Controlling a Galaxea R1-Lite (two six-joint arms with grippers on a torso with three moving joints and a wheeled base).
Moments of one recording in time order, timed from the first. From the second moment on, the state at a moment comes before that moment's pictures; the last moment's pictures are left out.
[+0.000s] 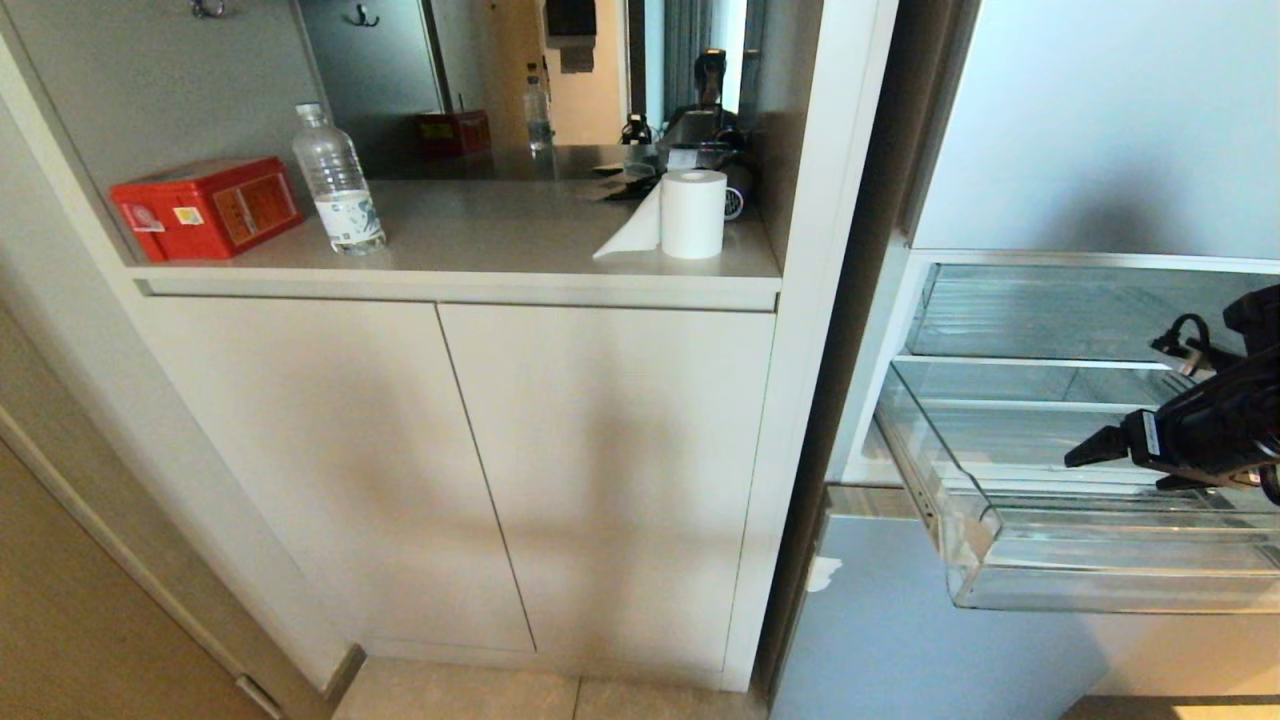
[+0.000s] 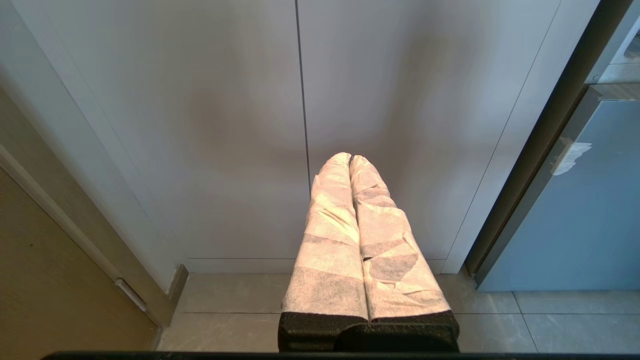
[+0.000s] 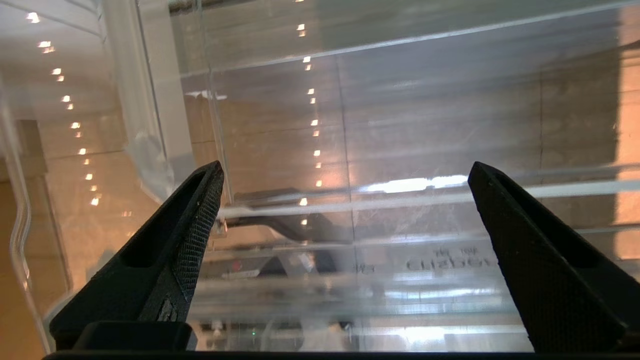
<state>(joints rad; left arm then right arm) 0.01 0.00 0.00 0.00 0.00 0.02 -0.35 1.94 -1.42 0.42 0.23 -0.02</state>
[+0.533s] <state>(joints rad) 0.01 0.00 0.00 0.00 0.00 0.02 -0.37 1.84 -1.28 0.40 0.27 -0.02</state>
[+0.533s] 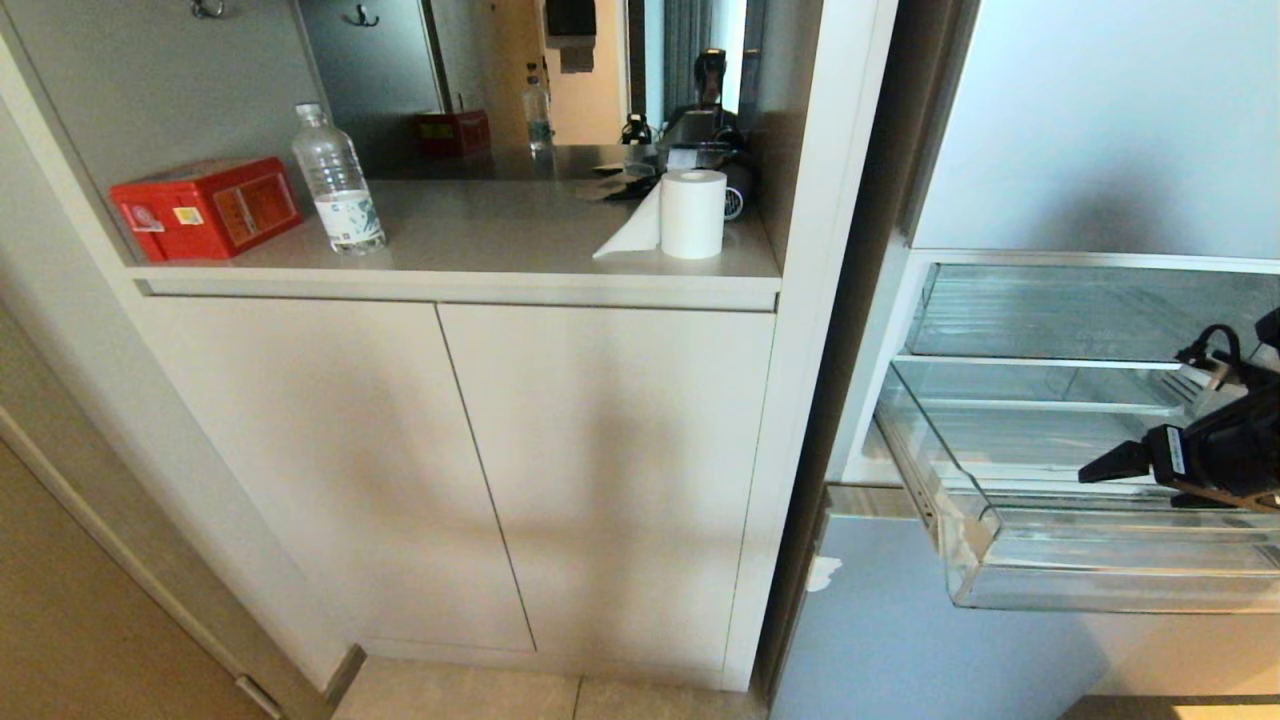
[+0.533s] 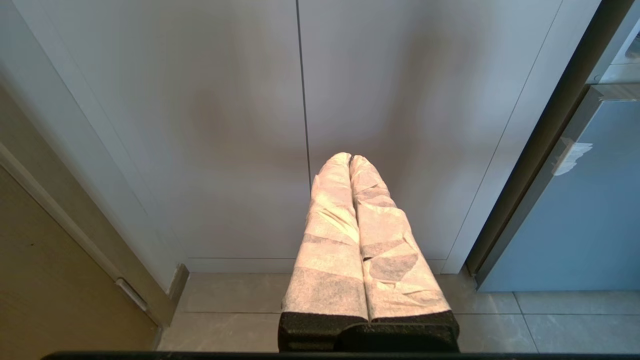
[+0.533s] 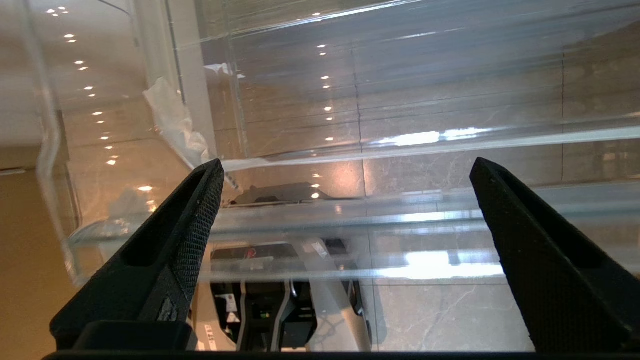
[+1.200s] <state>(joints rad) 0.01 0.00 0.00 0.00 0.00 0.02 -0.41 1.71 -1.19 0.35 0.39 -0.01</state>
